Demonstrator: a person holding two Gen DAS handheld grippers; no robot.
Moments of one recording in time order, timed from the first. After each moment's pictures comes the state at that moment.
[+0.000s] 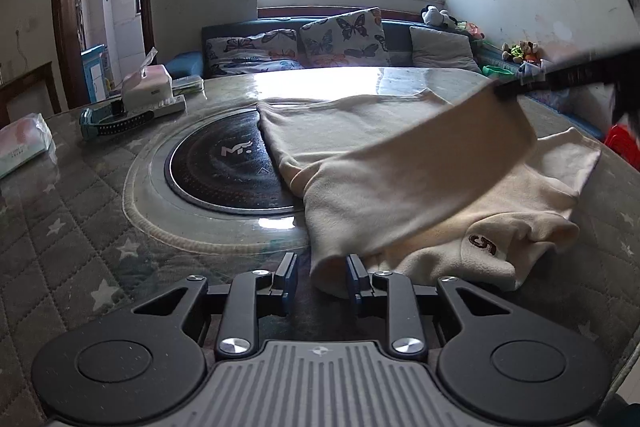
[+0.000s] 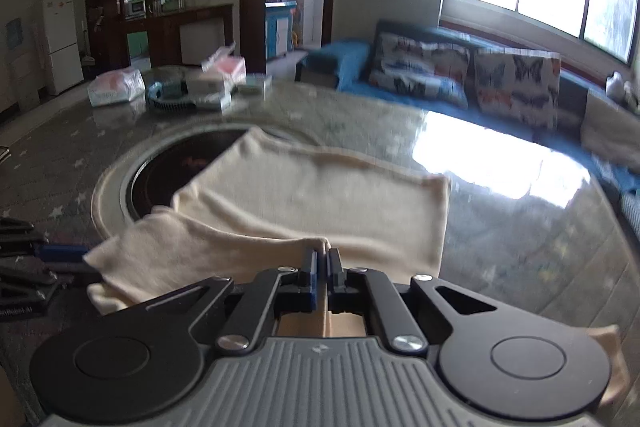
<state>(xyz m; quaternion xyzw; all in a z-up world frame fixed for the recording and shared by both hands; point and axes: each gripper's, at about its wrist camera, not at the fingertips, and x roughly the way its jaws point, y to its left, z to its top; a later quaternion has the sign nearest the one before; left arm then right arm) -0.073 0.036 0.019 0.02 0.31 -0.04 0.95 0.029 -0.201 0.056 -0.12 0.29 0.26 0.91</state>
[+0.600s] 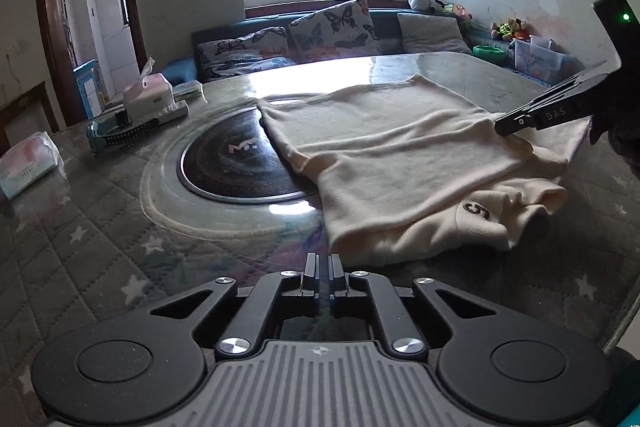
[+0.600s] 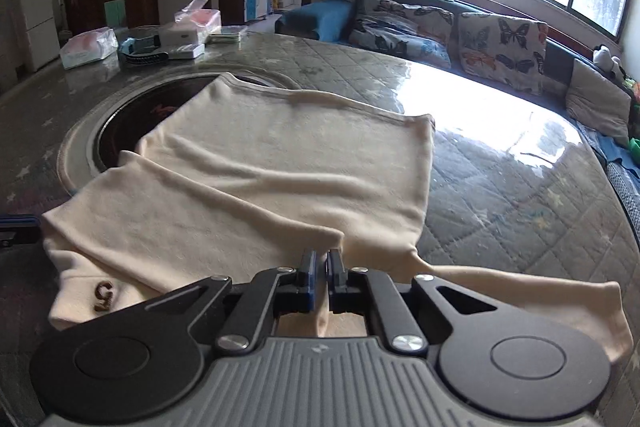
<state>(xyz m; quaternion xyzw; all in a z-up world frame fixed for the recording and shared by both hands) -0.091 0.048 0.033 0.05 0.32 -0.05 0.95 0.037 -0.214 0.009 -0.12 0.36 0.22 0.90</state>
